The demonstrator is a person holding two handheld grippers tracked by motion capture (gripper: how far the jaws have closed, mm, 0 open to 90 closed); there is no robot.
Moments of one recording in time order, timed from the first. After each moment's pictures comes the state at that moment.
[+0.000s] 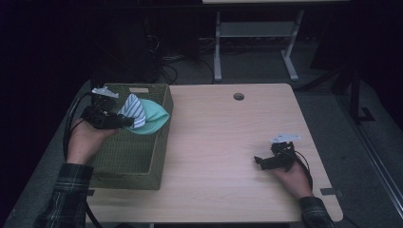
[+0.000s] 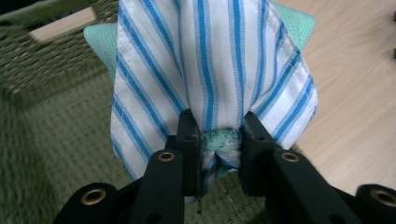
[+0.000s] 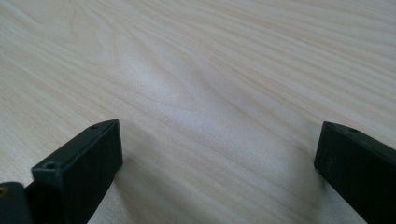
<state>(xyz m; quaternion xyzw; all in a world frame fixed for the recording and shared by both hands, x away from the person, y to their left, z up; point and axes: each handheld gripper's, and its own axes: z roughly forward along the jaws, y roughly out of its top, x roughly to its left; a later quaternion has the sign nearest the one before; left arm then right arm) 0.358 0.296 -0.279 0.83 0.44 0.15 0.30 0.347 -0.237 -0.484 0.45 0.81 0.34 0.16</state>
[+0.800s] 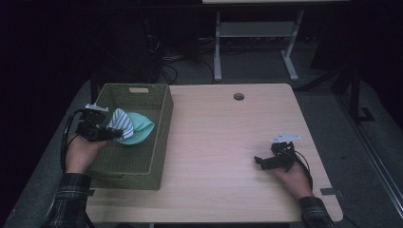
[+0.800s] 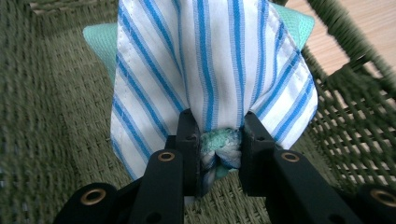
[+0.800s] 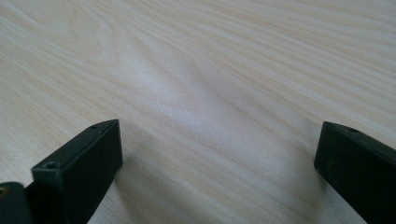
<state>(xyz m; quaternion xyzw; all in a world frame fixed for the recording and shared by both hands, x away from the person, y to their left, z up) 0.361 0.336 -0.340 0.80 0.51 0.14 0.27 0.347 -0.237 -0.484 0.45 0.81 0.34 0.16</state>
